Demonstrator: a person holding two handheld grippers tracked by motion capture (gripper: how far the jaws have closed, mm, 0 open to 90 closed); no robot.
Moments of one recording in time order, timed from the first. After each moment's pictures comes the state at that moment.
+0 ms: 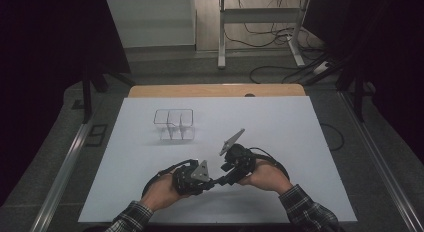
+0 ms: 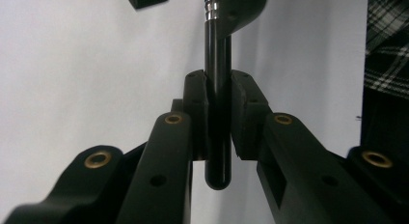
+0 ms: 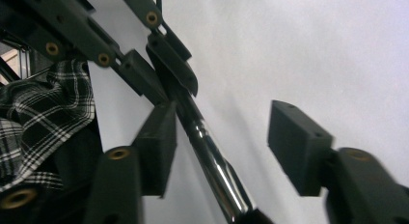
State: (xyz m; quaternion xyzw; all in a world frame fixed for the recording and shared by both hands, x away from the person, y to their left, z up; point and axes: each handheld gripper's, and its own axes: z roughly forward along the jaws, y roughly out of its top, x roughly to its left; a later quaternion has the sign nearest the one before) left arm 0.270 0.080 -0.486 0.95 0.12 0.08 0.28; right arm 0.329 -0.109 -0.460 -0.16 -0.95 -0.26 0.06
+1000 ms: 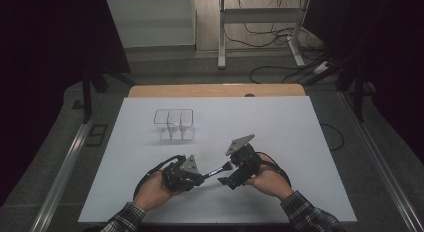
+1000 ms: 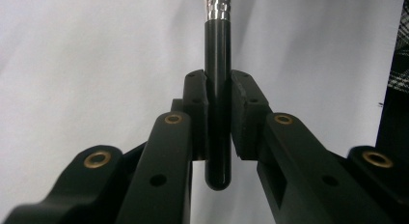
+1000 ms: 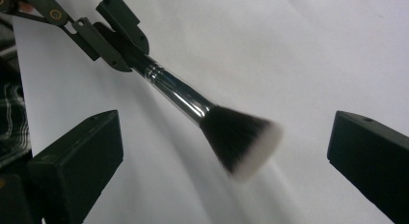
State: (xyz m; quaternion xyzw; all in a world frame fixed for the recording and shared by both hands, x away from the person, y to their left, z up) left arm 0.277 0.108 -0.489 0.94 0.20 0.06 0.29; right arm 0.324 -0.124 -0.469 -0.20 -0.93 -0.31 -0.04
